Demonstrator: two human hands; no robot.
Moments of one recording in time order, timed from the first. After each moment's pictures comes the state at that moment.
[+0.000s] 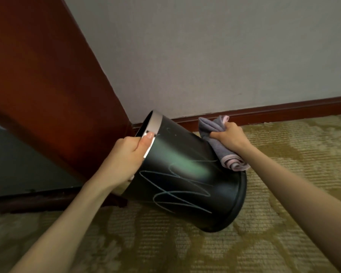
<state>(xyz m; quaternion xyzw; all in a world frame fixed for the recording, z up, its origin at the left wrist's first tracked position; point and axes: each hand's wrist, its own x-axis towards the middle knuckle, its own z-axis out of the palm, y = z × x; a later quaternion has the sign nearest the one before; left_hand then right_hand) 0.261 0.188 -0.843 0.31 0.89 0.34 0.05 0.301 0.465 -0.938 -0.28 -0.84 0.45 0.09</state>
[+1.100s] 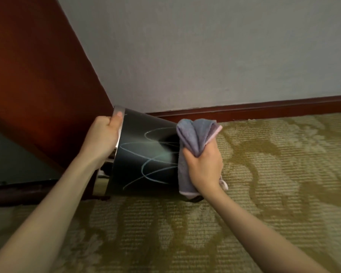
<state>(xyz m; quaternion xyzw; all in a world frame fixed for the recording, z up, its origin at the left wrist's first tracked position) 0.232 0.197 -0.855 0.15 0.91 0.39 -0.02 0.365 0.360 -0.938 -0.25 -0.79 0.45 0.33</state>
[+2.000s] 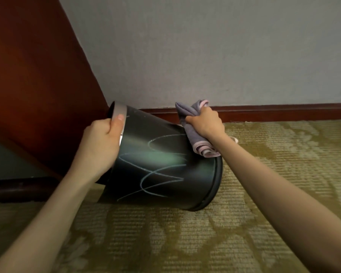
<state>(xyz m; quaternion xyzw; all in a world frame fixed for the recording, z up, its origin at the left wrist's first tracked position) 0.255 0.197 -0.857 0.20 0.90 0.38 -0.07 0.265 0.449 -0.922 -0.30 -0.88 0.34 0.09</state>
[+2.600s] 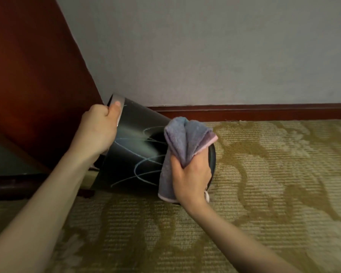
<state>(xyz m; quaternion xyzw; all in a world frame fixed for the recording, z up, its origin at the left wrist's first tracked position) 0.236 0.213 -0.851 0.15 0.92 0.35 -0.06 0.369 0.335 -0.943 -0.25 -0.79 0.43 0.37</state>
